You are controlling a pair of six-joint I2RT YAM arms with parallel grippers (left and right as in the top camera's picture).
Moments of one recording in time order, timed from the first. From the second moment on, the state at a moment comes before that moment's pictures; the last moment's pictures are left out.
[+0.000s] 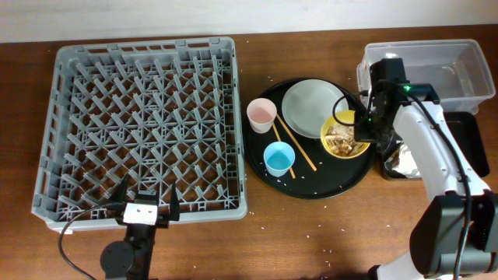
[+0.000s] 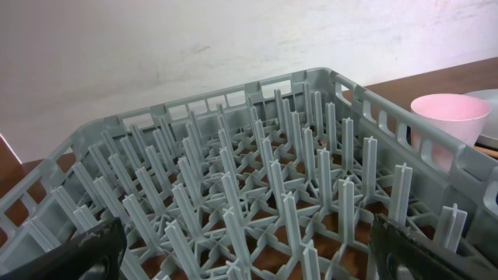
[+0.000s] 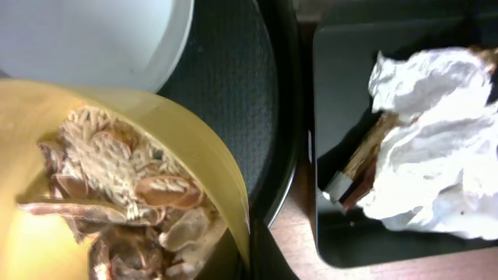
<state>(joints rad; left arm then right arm) 0.04 0.01 0.01 -0.07 0.12 0.20 -0.01 1.72 1.38 -1.04 0.11 0.10</state>
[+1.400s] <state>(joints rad) 0.04 0.01 0.01 -0.07 0.12 0.20 -0.01 0.21 0.36 -0.14 0.12 0.13</state>
